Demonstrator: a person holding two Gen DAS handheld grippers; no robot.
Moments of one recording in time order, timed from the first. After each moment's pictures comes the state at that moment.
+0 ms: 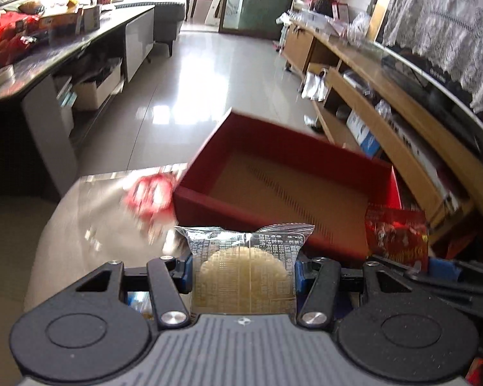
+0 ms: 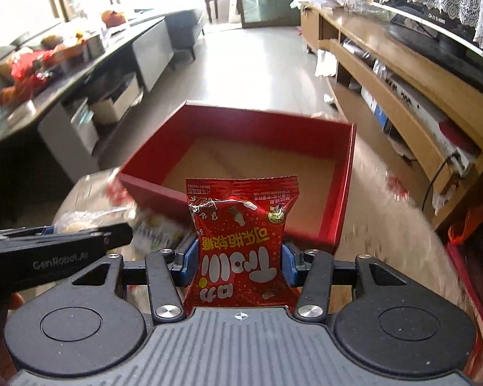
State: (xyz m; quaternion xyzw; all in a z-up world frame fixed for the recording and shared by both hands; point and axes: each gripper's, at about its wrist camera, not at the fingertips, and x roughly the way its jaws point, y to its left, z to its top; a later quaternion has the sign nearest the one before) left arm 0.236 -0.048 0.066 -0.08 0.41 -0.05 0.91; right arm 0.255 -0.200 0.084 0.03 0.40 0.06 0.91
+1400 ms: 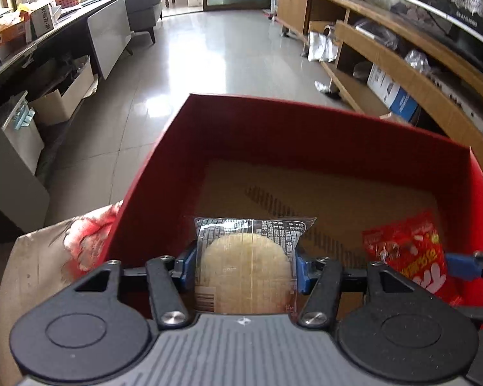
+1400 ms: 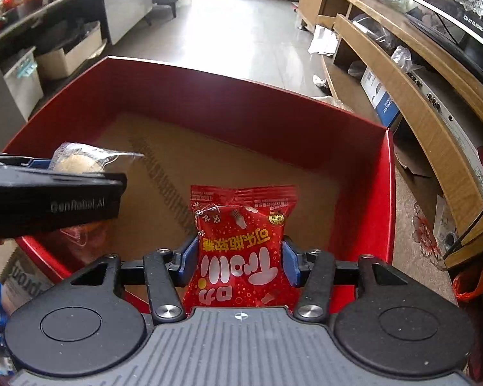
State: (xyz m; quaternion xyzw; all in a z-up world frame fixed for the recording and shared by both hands) left arm 0.359 -0.079 -0.020 0.01 0.46 -0.05 0.89; right arm 0.362 -0.186 0.008 -0.06 0.46 0.02 0.89
